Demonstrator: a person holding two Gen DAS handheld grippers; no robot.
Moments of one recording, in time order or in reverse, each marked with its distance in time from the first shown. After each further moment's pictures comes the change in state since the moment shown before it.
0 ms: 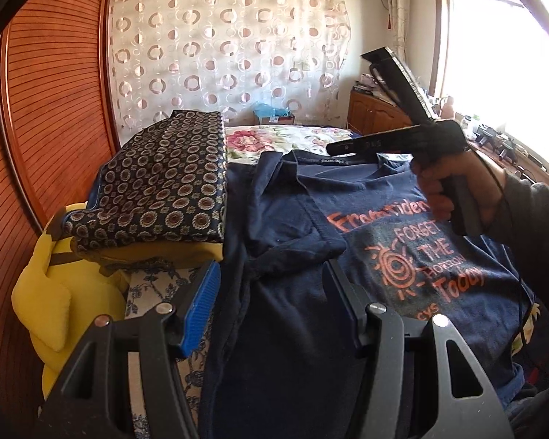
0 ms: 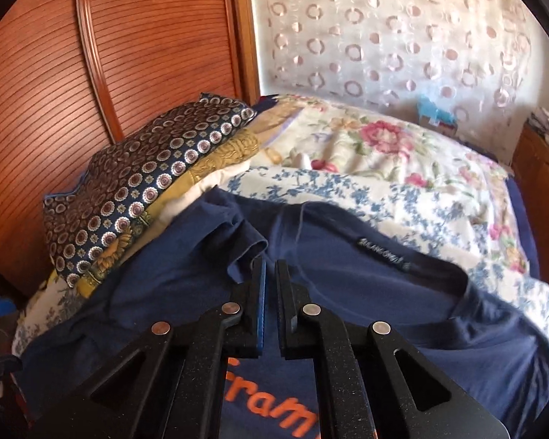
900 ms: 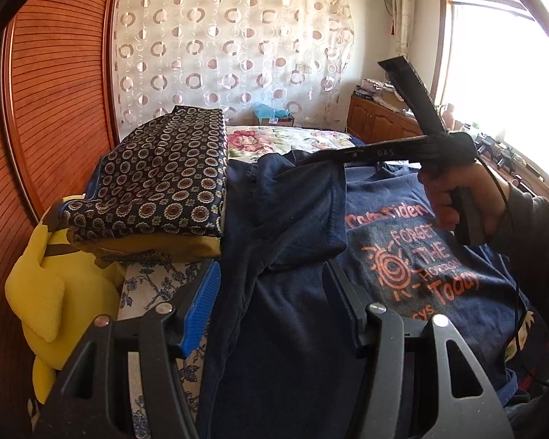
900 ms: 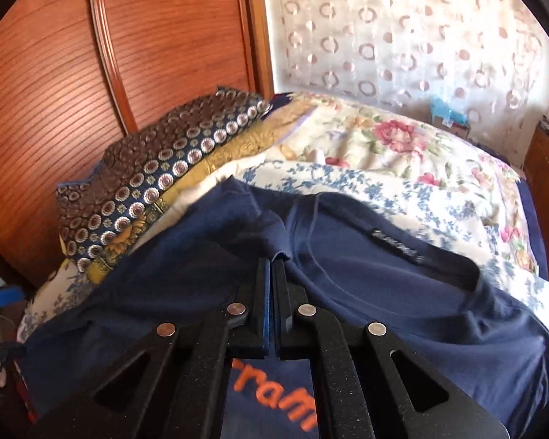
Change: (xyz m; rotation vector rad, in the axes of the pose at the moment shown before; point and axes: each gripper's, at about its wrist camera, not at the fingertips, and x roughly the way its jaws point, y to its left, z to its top) left arm -0.001 0.004 -0.005 -0.040 -0.006 -0.021; right arm -0.007 0.002 -0.011 -0.011 -0.004 0.059
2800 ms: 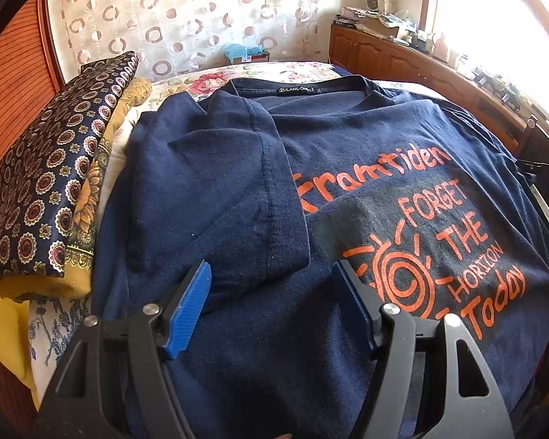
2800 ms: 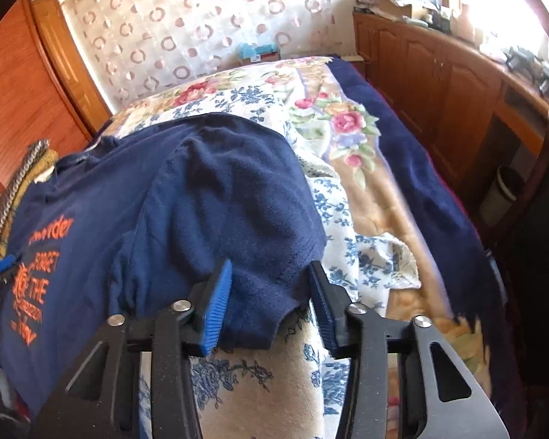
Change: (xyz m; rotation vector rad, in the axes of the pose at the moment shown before) left arm 0.132 -0.069 0.017 0.124 0.272 -0.007; right arm -0.203 -0.247 -0.245 0.558 0.032 -0.366
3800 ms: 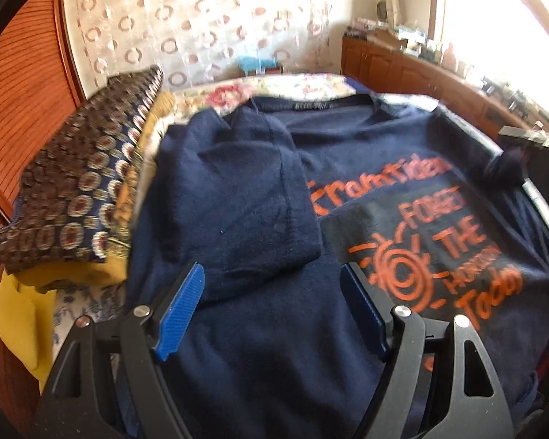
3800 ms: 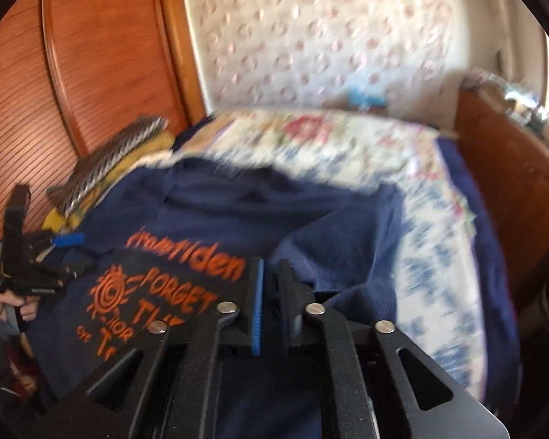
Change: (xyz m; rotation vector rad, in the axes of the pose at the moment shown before) left arm -0.037 0.004 -0.011 -0.019 -0.073 0.050; right arm -0.011 0.182 0.021 -0.350 -0.109 0.233
